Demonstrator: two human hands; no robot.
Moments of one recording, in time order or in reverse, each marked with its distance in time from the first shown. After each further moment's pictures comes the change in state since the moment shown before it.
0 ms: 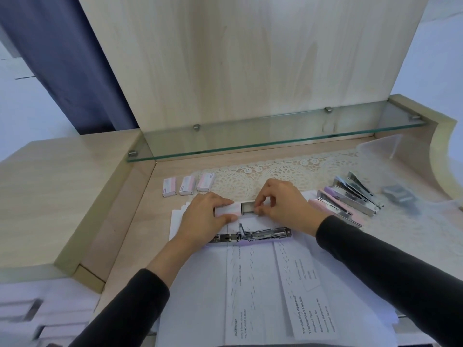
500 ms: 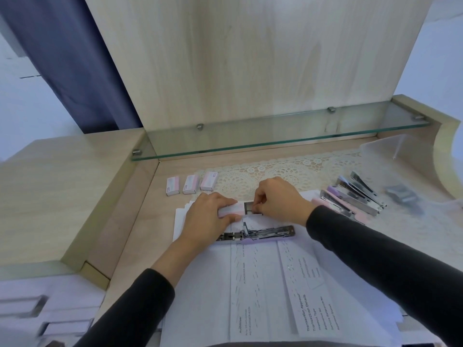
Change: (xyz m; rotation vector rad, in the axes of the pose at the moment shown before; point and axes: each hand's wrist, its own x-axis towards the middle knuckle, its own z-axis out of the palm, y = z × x) left_hand -0.005 0.004 -0.001 0.062 0.036 0.035; right_hand 0.011 -0.019 0.000 -0.172 -0.105 0.039
